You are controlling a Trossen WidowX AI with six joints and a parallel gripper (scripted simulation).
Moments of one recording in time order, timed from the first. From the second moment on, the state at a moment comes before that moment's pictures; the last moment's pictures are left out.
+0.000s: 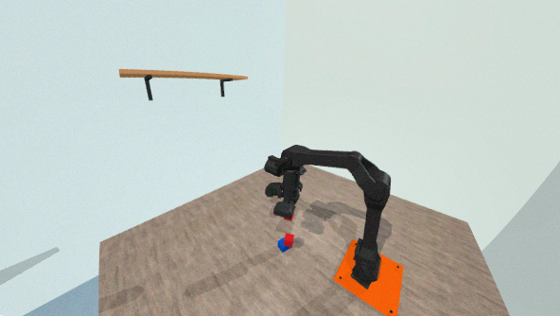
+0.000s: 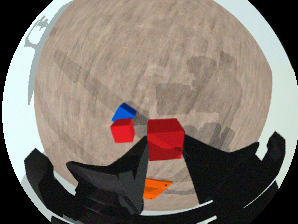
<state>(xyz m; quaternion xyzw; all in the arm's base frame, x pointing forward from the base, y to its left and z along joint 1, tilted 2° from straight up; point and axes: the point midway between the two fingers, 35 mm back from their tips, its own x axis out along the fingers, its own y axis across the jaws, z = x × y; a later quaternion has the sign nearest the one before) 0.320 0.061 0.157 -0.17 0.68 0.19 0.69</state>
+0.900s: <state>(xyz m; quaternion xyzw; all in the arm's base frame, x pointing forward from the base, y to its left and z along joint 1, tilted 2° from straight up) 0.302 0.129 0.149 -0.20 0.66 0.23 0.69</state>
